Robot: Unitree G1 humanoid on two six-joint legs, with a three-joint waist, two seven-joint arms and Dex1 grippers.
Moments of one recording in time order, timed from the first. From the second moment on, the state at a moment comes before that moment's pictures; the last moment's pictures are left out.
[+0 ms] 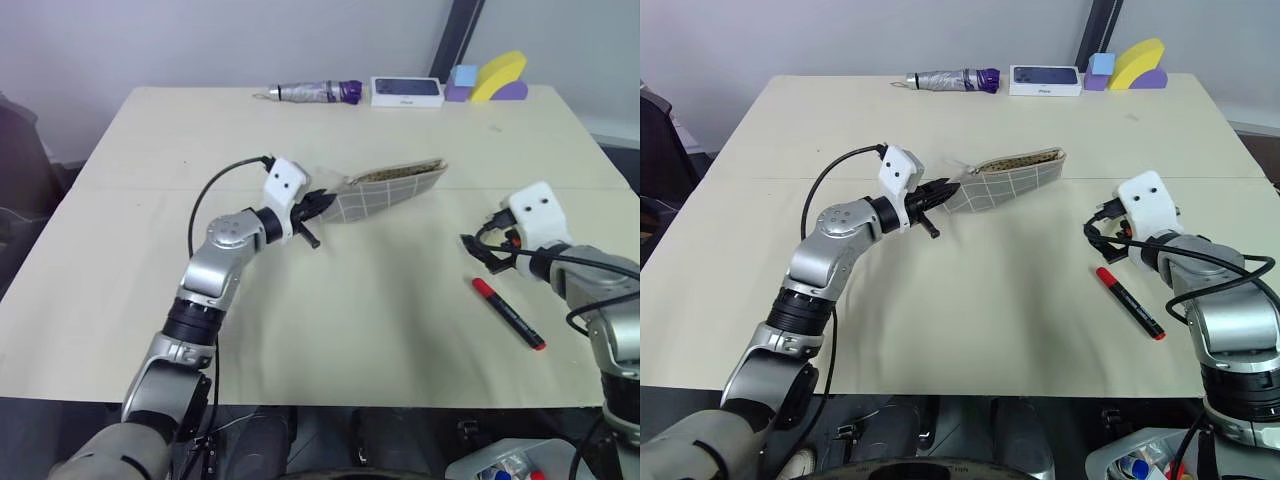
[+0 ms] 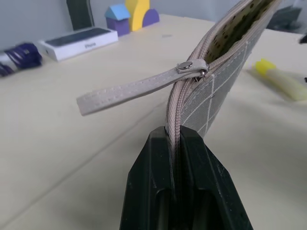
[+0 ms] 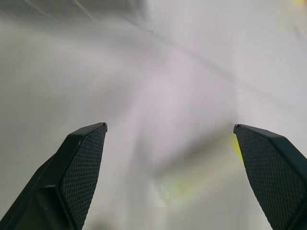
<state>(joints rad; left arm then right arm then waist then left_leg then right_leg) -0.68 0.24 -0.16 0.18 -0.18 0.30 -0.60 -0.27 -0.72 -0.24 -0.38 0.24 1.03 0.36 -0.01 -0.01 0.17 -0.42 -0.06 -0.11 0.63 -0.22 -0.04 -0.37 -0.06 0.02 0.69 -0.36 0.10</state>
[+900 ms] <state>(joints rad) -0.69 0.15 -0.19 0.32 -0.03 0.17 -0.49 -0.34 -0.49 -0.33 -0.13 0.21 0.97 0.14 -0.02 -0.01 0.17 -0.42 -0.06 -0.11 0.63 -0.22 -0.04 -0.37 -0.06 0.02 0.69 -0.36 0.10</state>
